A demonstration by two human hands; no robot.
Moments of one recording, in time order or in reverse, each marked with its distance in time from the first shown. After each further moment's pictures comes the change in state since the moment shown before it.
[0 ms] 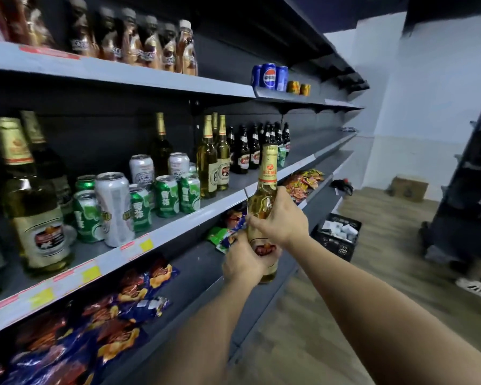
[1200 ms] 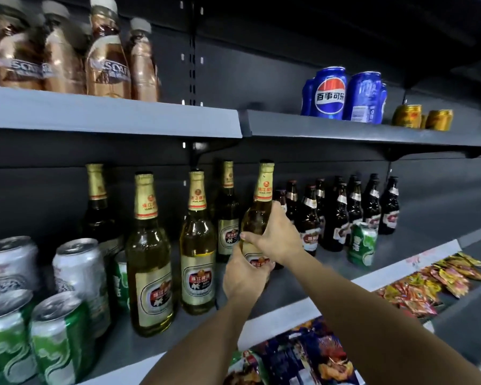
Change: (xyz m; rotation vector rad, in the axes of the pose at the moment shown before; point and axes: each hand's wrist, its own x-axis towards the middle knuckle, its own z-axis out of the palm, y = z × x) left_hand 0.495 0.063 0.146 -0.114 0.538 -0.216; right_hand 0.499 0.129 0.166 0.354 -0.251 -0.403
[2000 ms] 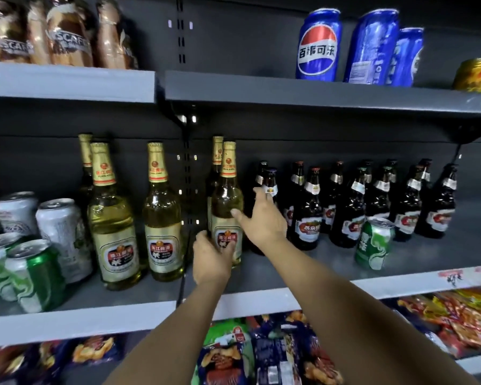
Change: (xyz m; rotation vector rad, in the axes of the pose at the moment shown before) left_hand -0.001 -0.003 0.048 0.040 0.413 -0.155; right_hand 0.034 0.074 -0.001 0.023 -0.128 -0.147
